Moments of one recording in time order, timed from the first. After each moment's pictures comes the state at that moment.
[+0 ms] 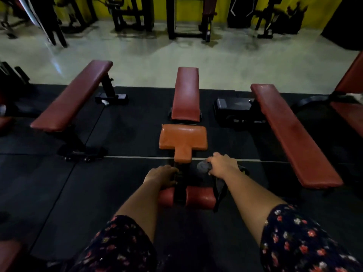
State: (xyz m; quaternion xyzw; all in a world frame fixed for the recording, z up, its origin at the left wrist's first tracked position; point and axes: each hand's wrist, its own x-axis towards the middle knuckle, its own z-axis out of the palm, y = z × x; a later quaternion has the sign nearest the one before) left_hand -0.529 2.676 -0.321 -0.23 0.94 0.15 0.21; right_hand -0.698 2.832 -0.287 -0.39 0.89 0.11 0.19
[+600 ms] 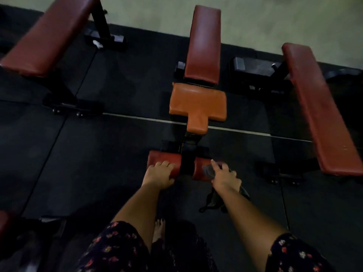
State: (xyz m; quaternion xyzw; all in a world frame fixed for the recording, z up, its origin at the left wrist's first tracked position) left_hand -0.471 2.622 -0.479 -0.23 0.92 0.18 0.26; right_hand -0.616 2.793 -0.452 -0.23 0.92 0.12 0.28
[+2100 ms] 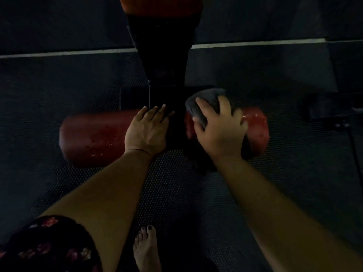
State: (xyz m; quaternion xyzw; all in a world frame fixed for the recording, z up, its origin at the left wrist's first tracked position) left_hand -0.640 2.615 -0.879 -0.13 0.97 0.01 0.18; right_hand -0.734 2.769 -0.854 -0.28 0.96 -0.06 0.02
